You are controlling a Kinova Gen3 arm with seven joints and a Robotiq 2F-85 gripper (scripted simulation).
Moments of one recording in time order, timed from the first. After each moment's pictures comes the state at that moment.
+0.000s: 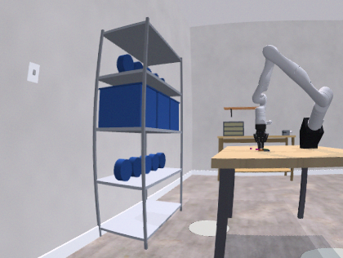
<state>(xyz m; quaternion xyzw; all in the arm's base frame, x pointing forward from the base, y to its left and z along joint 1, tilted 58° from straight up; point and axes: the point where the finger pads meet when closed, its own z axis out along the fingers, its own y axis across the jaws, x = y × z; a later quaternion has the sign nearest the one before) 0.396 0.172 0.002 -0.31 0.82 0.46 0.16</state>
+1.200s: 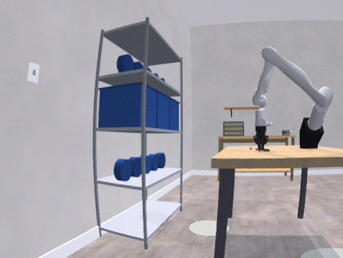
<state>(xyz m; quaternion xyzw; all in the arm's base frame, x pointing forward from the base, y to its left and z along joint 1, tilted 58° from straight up) 0.394 0.183 -0.005 -0.31 0.82 0.46 0.16</state>
